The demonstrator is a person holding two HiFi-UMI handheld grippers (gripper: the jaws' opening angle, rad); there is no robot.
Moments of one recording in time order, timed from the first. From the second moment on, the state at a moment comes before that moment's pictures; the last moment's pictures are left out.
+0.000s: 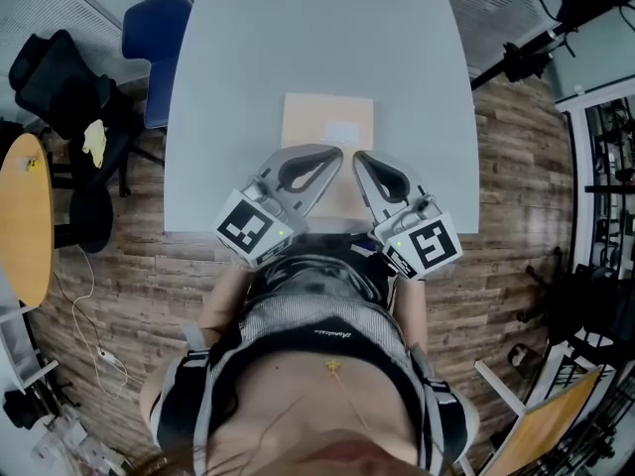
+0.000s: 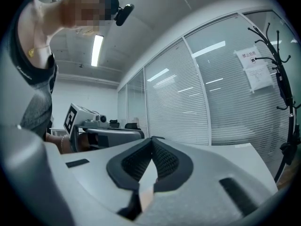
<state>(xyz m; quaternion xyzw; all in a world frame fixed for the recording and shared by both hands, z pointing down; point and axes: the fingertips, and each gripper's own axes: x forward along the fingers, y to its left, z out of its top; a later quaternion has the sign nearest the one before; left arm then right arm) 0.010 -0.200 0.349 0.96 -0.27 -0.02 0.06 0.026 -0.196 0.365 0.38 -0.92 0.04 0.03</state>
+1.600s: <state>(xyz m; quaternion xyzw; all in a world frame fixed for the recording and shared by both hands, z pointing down) 0.012 -0.205 0.362 0.96 -0.27 0.00 0.07 0.022 -0.199 0.375 0.38 -0.92 0.03 0.06</state>
